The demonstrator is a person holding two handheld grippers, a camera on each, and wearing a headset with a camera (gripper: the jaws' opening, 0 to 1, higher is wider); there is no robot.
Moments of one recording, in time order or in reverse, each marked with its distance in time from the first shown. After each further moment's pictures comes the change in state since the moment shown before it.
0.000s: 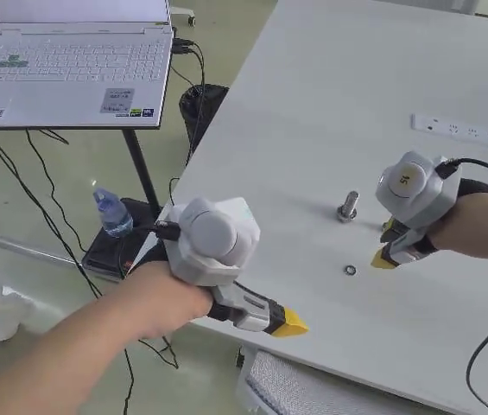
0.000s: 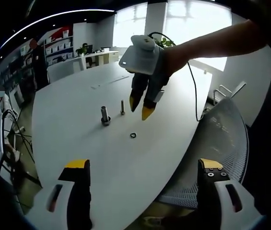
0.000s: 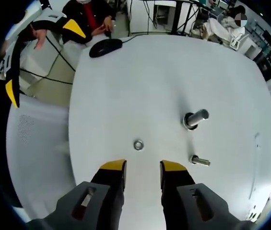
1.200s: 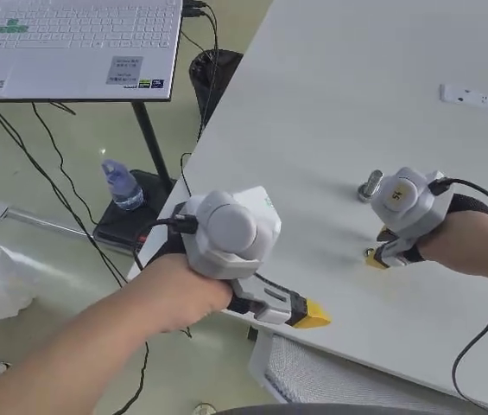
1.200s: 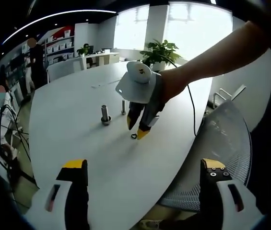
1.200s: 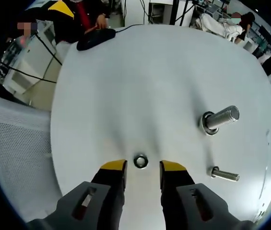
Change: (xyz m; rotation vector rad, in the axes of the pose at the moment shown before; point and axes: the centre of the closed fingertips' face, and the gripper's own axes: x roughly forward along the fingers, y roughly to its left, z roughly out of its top) left arm 0.013 0.010 0.001 -0.033 -0.027 -0.015; right arm 0.058 -0.002 0.000 0.047 -0.008 -0.019
